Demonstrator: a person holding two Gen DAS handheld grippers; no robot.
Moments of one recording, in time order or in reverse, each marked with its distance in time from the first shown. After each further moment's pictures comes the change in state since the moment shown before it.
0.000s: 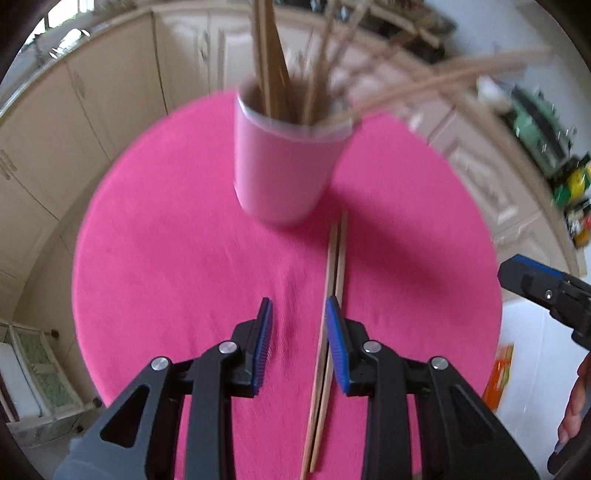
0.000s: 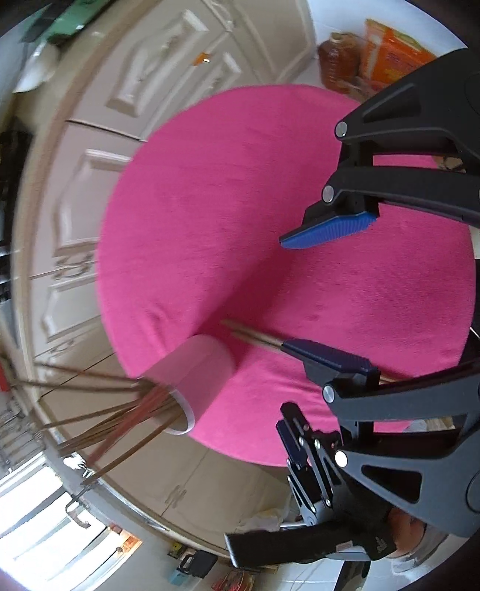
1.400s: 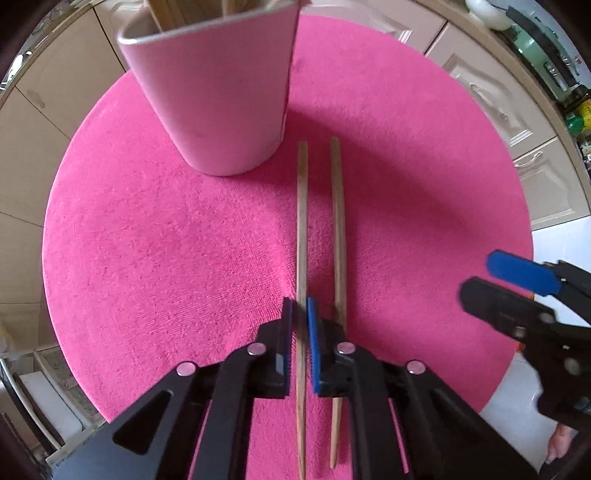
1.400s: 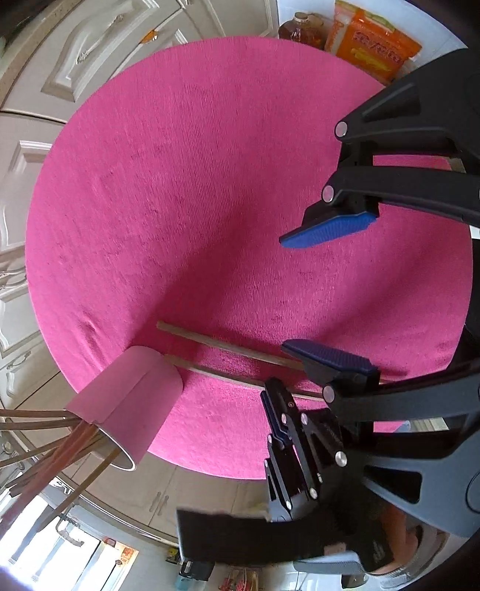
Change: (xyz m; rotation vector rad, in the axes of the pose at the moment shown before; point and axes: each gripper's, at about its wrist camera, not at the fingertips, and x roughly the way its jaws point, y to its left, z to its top) left arm 0.072 -0.058 0.032 0.160 0.221 0.049; right arm 0.056 -0.003 -0.018 0.066 0.161 0.040
